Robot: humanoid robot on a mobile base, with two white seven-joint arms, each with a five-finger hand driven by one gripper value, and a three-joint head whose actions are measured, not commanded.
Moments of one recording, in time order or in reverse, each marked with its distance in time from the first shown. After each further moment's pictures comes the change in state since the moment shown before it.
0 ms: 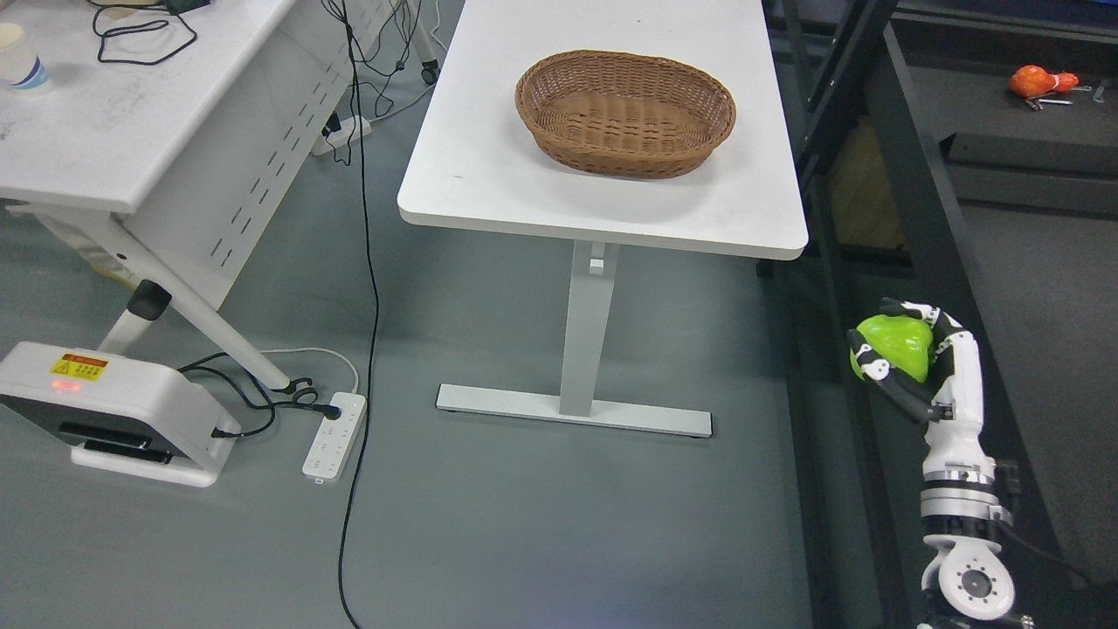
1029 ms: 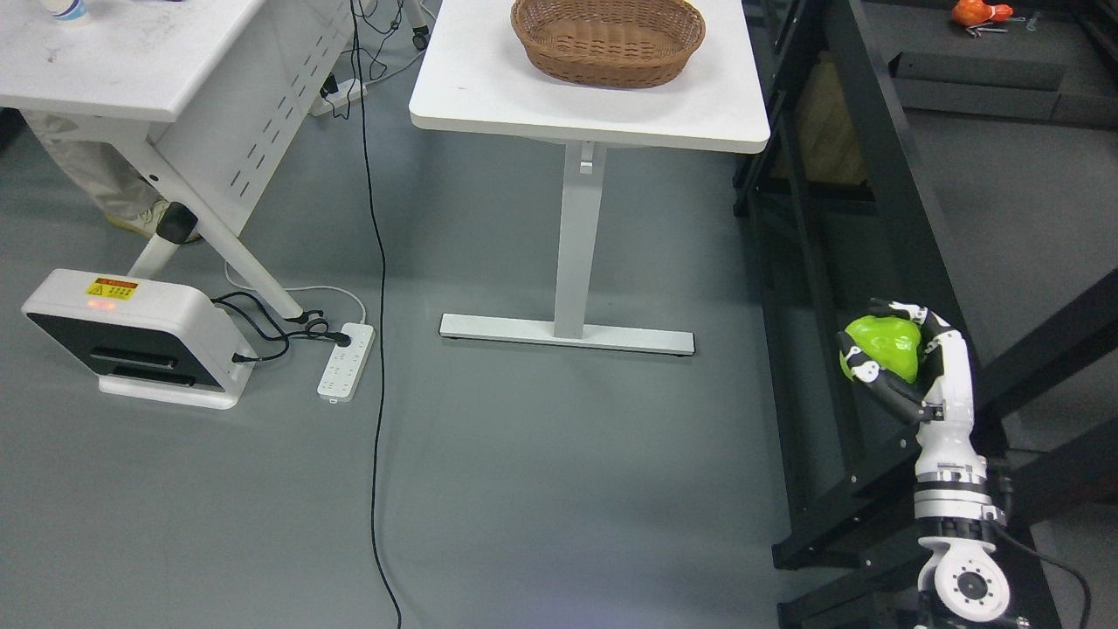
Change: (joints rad) left arm 0.000 0.000 0.000 0.000 0.000 0.000 0.000; right arm 0.008 -0.001 0.018 0.000 -0.001 -0.016 0.028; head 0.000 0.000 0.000
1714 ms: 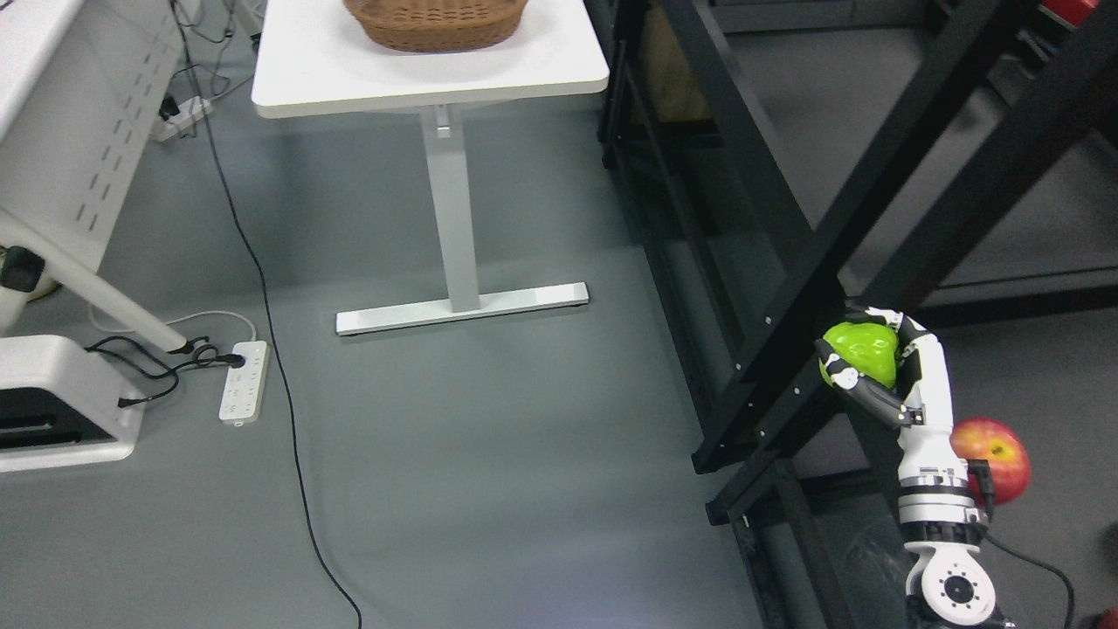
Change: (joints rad) left arm 0.000 0.000 0.000 0.000 0.000 0.000 0.000; right arm 0.010 -0.001 0.031 0.000 0.000 -0.005 0.005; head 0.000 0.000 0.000
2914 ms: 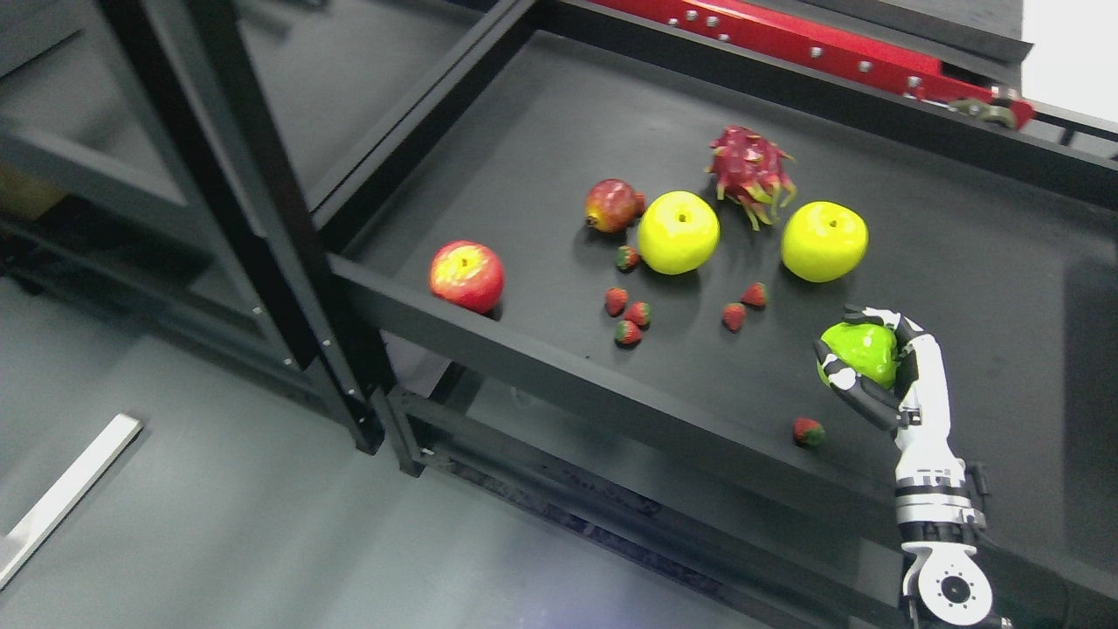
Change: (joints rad) left arm 0.000 0.000 0.000 0.000 0.000 0.000 0.000; right arm 0.001 -0.001 0.007 0.000 0.001 0.000 0.002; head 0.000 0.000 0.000
